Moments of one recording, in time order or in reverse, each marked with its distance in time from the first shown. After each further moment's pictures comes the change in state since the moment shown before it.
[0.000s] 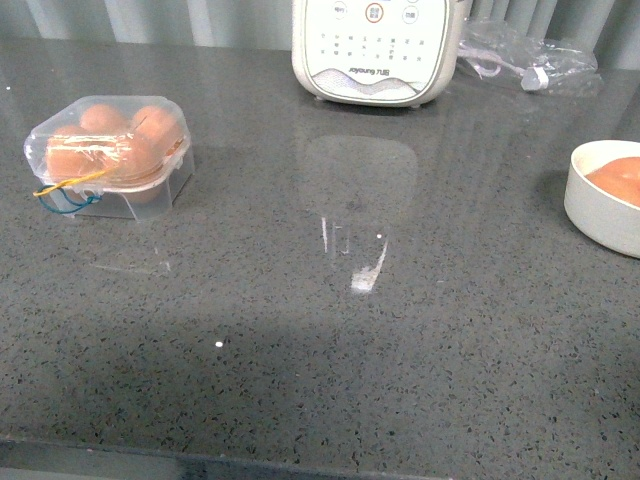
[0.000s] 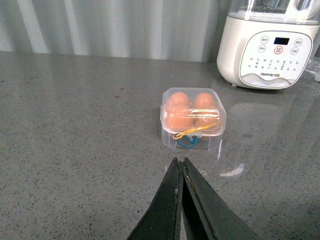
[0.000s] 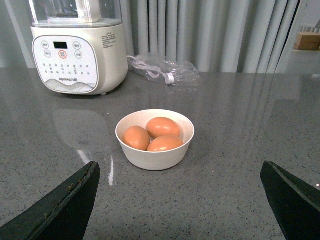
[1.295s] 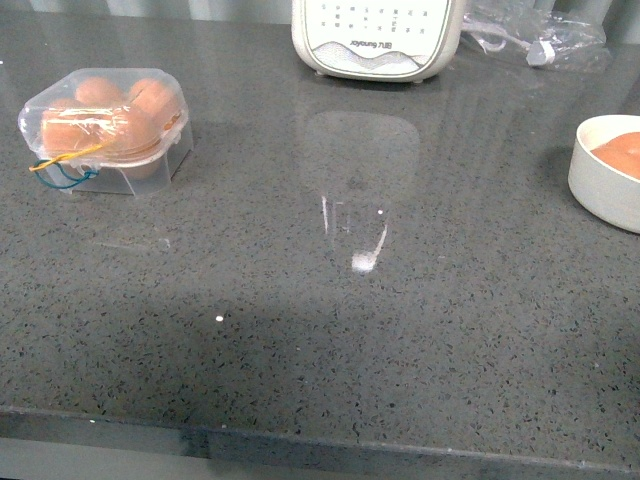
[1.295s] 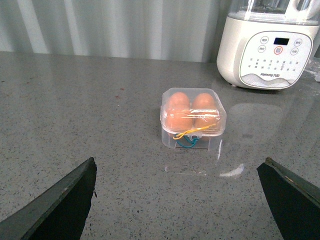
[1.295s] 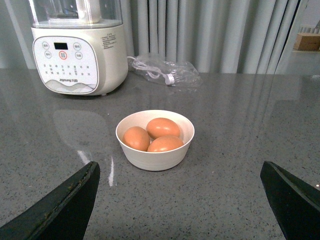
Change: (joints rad) left arm 0.000 0.000 0.000 0.000 0.000 0.000; right arm 0.000 0.000 0.000 0.000 0.000 0.000
